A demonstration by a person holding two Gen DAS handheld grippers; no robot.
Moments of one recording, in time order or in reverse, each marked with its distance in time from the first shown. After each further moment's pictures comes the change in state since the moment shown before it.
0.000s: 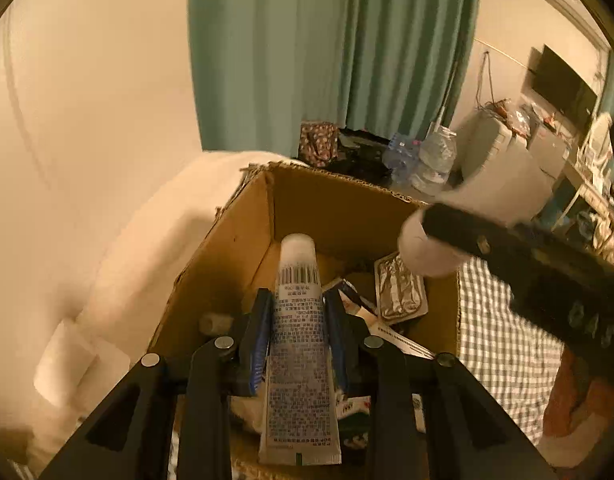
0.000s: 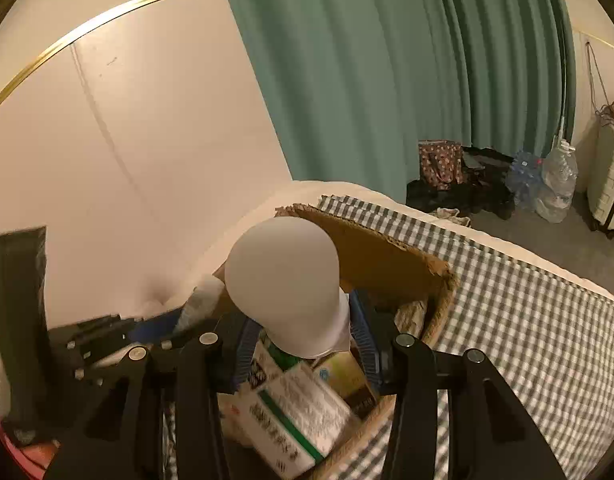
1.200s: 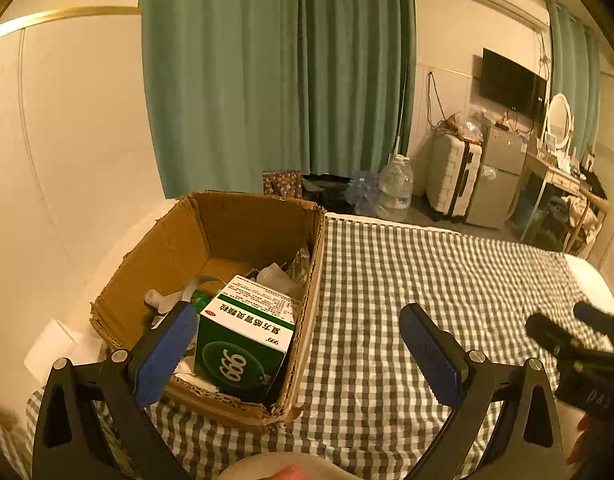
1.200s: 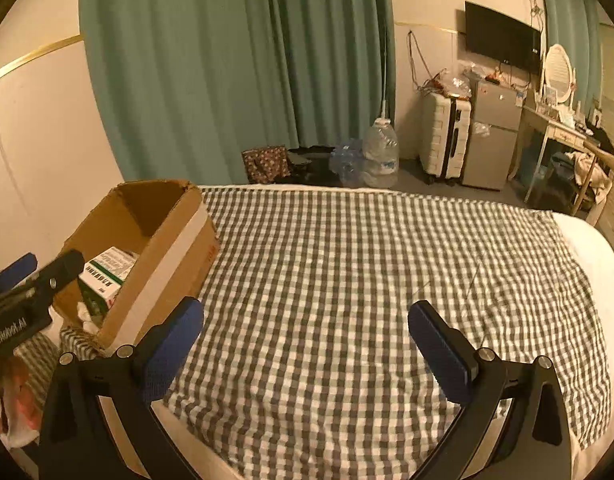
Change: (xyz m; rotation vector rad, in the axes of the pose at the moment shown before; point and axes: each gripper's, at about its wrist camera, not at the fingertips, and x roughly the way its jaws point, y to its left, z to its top) left arm -0.087 -0.106 -0.088 0.109 -0.215 -0.044; right arm -0.203 -0.069 -0.163 0.245 -0.100 -0.555
